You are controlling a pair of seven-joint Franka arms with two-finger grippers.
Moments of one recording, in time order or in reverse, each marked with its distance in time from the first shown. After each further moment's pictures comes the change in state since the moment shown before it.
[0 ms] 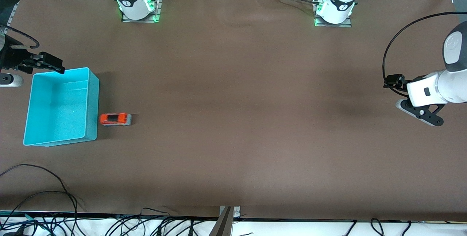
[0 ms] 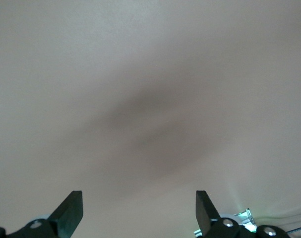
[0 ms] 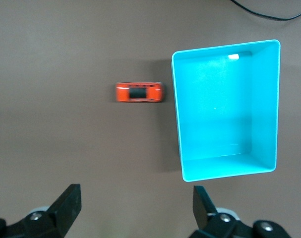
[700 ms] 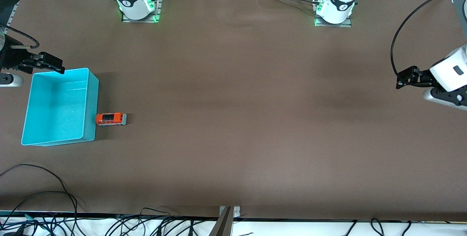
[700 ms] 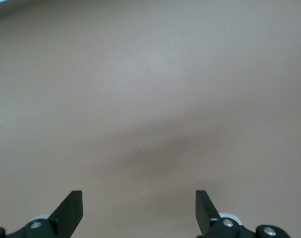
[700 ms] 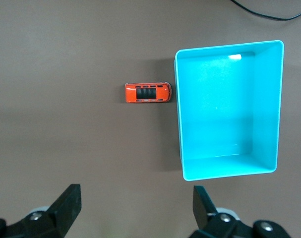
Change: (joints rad) left arm -0.161 -0.160 0.174 -0.011 -0.071 0.118 -0.201; right arm 0.000 0.000 0.000 0.000 0.000 0.000 0.000
